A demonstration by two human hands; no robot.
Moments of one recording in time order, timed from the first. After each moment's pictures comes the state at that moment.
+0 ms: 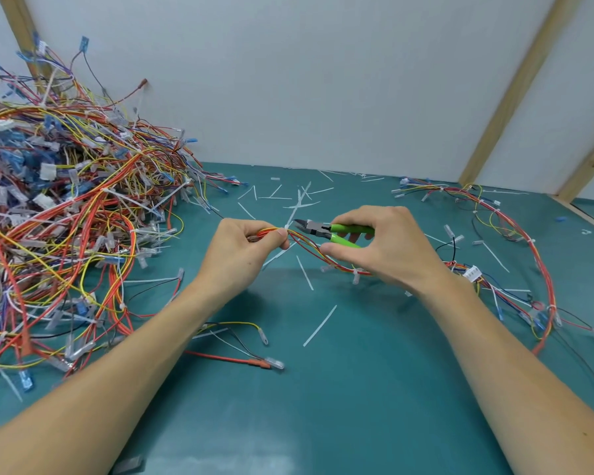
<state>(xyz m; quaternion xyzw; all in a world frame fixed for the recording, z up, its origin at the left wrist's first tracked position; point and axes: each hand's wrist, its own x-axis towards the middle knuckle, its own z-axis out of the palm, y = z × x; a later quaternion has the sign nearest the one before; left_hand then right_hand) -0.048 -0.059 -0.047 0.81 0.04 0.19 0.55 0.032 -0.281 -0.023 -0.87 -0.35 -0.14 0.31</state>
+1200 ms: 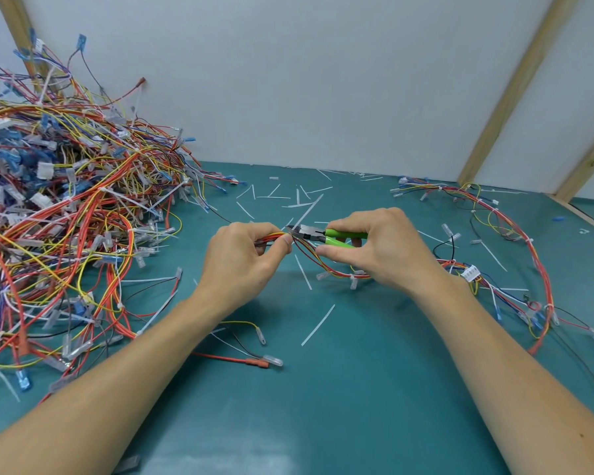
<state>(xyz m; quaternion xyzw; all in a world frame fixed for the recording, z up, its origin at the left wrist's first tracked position) -0.052 -0.064 -0.054 0.88 0.00 0.27 0.40 0.028 -0.277 -0.021 -0.87 -0.36 -0.12 0.30</state>
